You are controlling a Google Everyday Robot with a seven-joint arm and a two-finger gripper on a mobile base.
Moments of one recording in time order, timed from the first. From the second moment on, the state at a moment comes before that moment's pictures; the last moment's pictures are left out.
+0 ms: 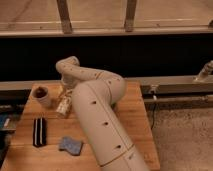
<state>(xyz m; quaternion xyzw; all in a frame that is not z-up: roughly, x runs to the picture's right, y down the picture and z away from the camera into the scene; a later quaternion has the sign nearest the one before) -0.248 0.038 0.985 -0.33 0.12 0.53 0.77</state>
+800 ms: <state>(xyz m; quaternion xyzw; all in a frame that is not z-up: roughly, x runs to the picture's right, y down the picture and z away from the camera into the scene) -0.264 0.048 0.979 -0.33 0.25 0.49 0.76</state>
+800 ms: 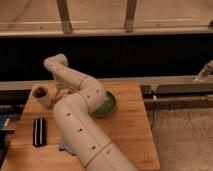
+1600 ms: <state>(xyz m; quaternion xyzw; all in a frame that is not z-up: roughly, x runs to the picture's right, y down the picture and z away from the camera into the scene) -0.220 0.029 0.937 -0.32 0.20 0.54 0.76</state>
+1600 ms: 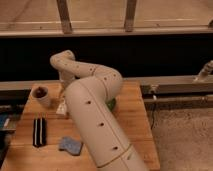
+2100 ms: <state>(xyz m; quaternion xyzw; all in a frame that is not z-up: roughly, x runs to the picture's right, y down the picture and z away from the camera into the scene) -0.228 0.030 0.939 -0.34 0.17 0.54 0.76</state>
